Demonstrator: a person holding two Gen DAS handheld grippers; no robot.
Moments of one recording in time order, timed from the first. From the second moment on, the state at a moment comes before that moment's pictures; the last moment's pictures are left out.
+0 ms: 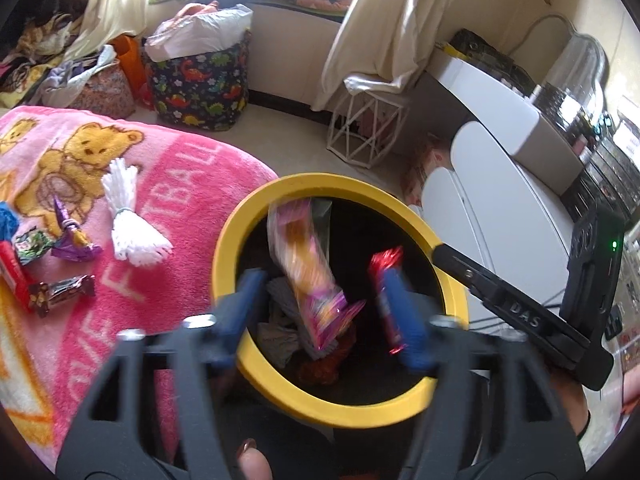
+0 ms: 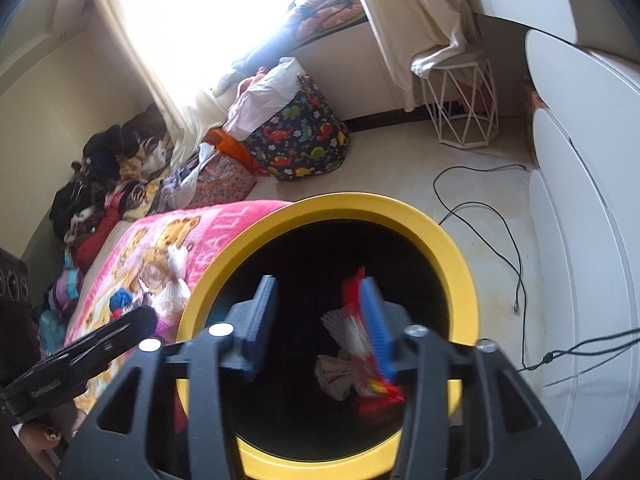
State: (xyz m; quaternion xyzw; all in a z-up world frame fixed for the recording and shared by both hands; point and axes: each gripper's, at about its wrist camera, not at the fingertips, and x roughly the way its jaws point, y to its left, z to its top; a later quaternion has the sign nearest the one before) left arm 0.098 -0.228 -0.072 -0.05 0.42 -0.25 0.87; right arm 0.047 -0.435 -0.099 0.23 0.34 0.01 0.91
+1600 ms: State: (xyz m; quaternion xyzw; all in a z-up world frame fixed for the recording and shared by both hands) left arm 0.090 -0.080 -0.028 -0.11 0.32 -0.08 0.94; right arm 0.045 -0.303 -0.050 0.12 0.26 0.07 0.96
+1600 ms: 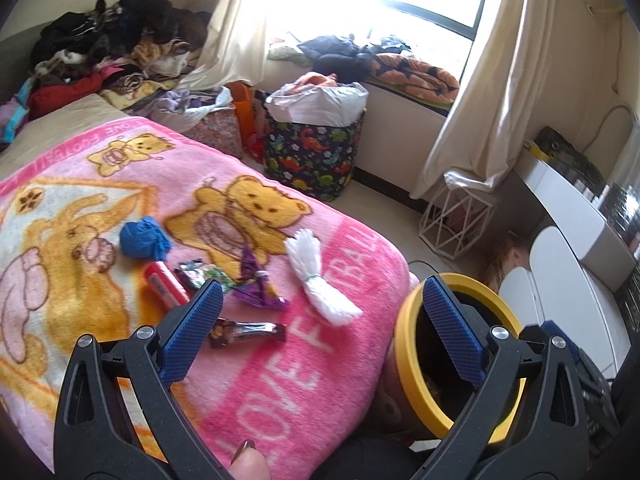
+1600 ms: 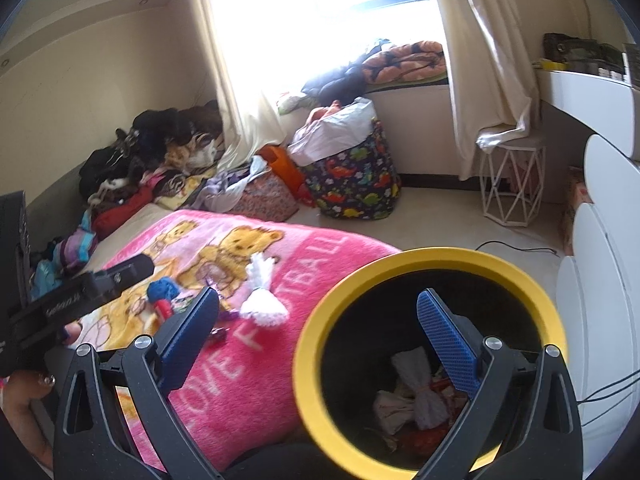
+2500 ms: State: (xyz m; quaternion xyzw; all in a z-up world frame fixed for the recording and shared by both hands) left arm 0.103 0.057 -0.069 -0.20 0.35 0.06 0.91; right arm 0.112 -0.192 -0.065 0.04 0.32 0.18 0.93
